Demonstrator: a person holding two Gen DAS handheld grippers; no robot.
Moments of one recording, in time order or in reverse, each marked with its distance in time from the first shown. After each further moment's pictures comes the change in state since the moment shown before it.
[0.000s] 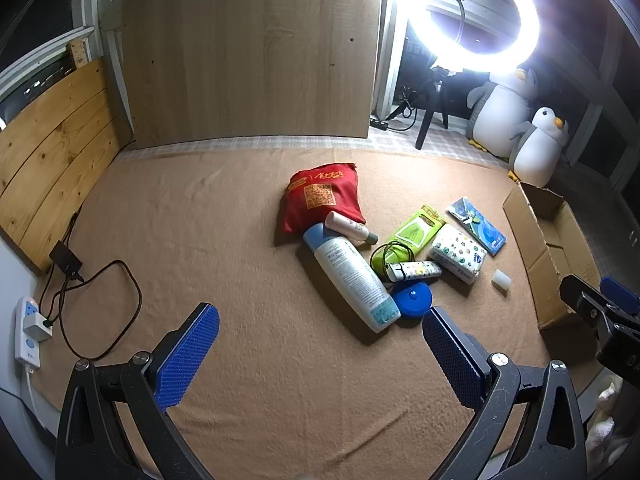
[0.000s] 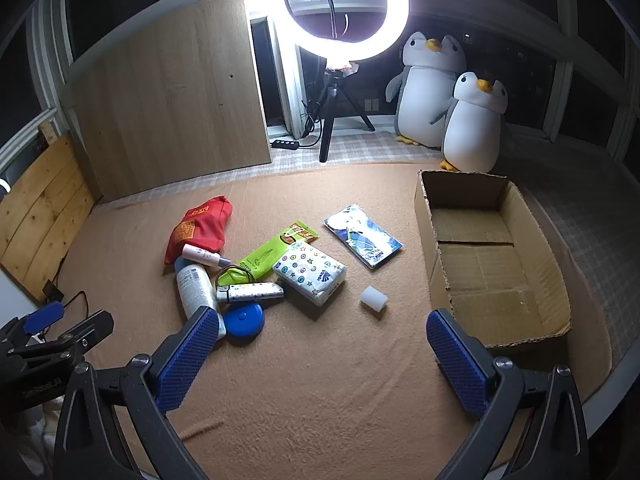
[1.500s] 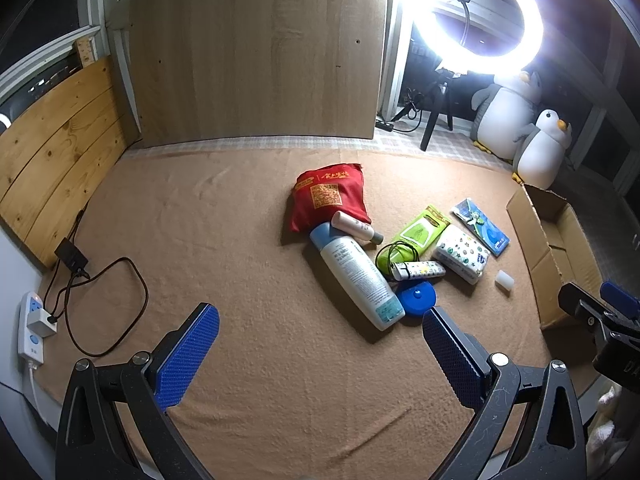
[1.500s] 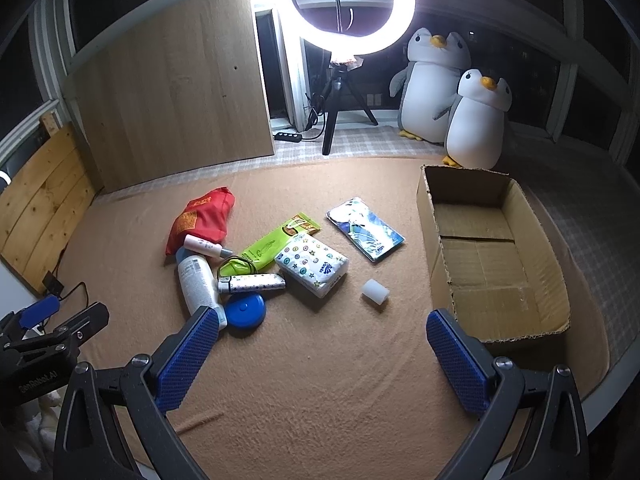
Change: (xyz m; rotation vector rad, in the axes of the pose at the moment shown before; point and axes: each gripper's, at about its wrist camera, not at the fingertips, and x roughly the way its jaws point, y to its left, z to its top) left arm -0.008 0.003 -0.004 -0.012 -0.006 0.020; right arm 0.000 0.003 -0.002 -0.010 0.027 -0.006
